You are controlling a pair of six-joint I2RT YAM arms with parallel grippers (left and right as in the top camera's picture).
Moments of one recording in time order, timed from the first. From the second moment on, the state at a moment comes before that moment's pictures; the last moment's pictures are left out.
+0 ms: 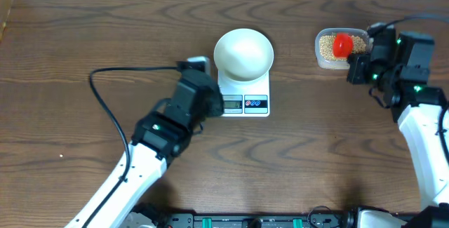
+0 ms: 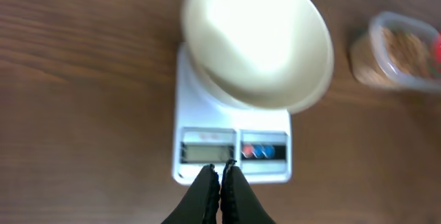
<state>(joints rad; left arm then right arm) -0.52 1.19 0.92 -0.48 -0.09 -0.56 -0.12 1.39 1.06 -0.42 -0.34 0.03</state>
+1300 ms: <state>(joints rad) -0.37 1.31 0.92 -0.53 0.18 -0.11 -0.12 1.66 1.88 -0.94 -0.28 0.06</state>
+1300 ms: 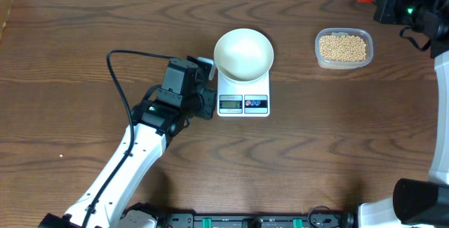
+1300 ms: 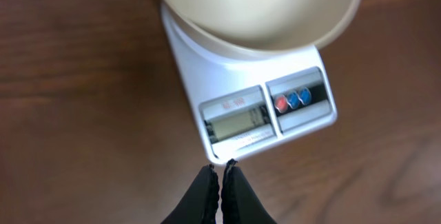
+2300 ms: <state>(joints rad) -0.37 1.19 0.92 -0.68 0.26 0.13 -0.12 1.66 1.88 -0.97 -0.28 0.04</state>
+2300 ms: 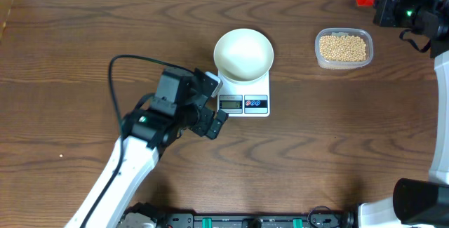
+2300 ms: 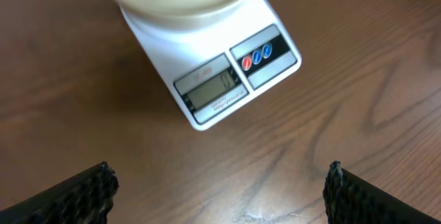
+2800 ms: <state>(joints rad) -0.38 1.12 0.92 -0.76 0.26 0.21 -0.12 1.66 1.88 -0.97 -0.28 0.04</state>
